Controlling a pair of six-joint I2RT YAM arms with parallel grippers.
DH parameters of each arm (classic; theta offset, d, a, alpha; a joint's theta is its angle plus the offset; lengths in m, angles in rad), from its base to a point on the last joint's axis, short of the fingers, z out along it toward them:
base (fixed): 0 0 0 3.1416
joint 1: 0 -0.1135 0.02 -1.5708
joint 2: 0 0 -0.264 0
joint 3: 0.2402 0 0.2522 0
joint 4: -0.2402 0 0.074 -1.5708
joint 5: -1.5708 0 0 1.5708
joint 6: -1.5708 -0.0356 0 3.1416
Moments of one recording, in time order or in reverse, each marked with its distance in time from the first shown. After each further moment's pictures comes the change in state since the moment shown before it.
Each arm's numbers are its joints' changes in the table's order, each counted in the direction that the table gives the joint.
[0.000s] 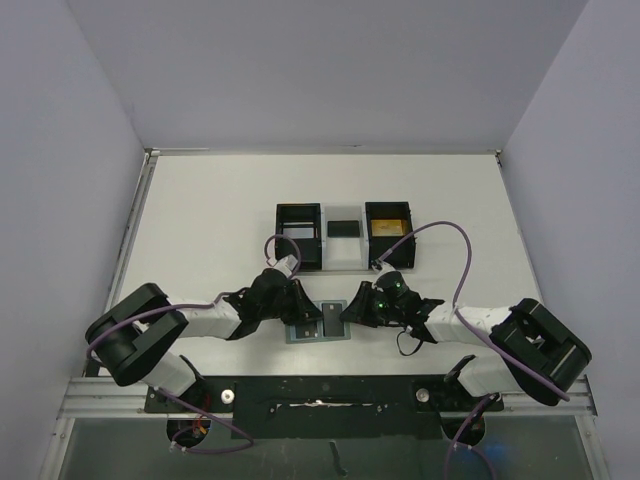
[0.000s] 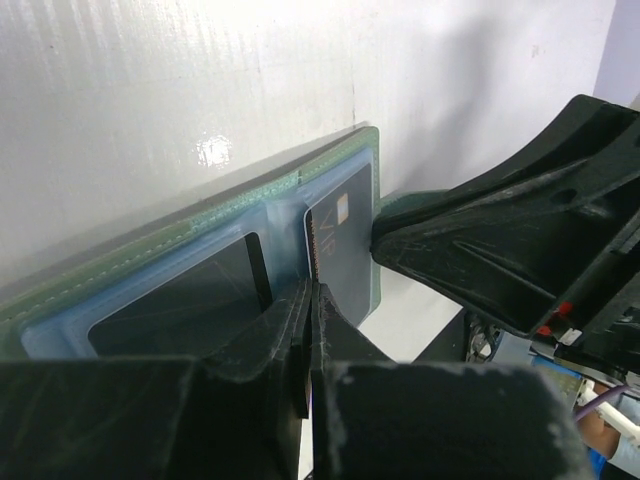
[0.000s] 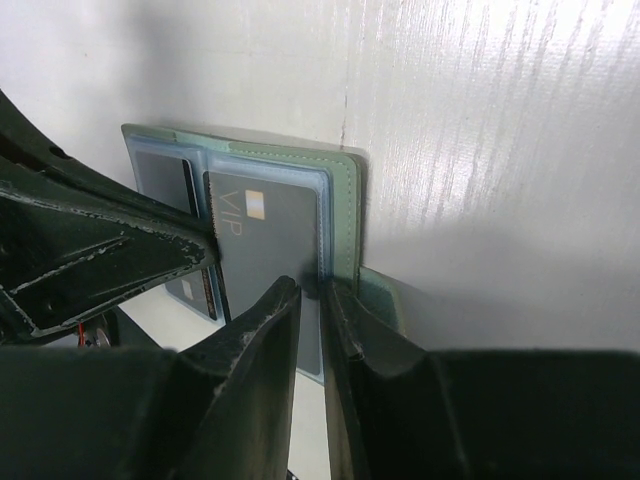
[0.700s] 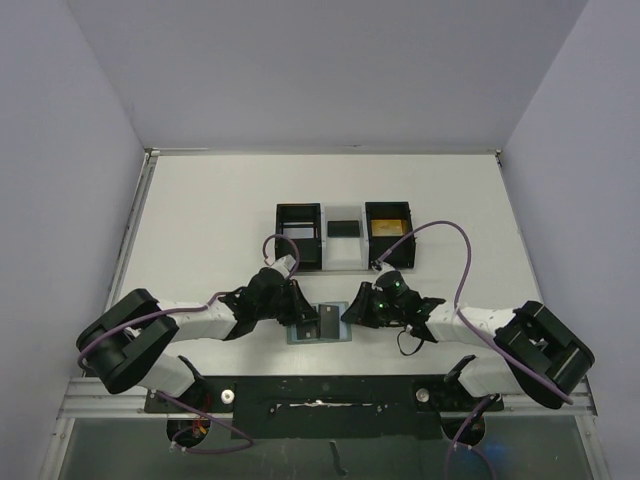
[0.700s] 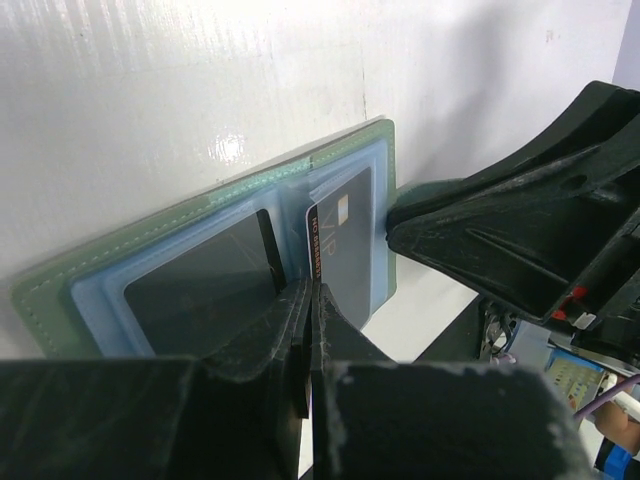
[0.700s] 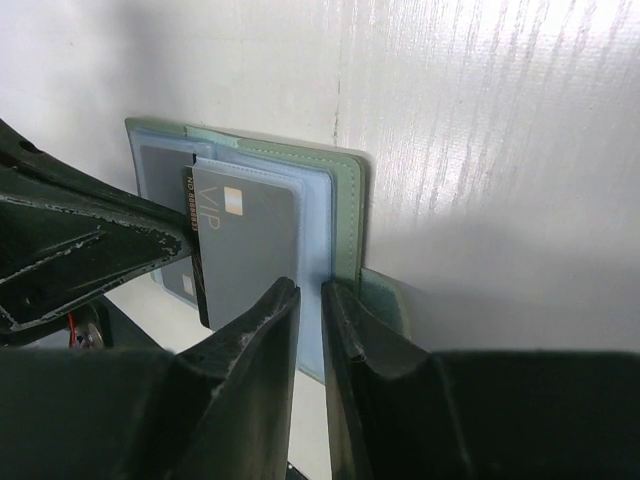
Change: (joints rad) left arm -0.017 0.060 -0.006 -0.074 -0.007 -0.050; right arm -0.002 0.021 0.012 -0.058 -0.005 0.010
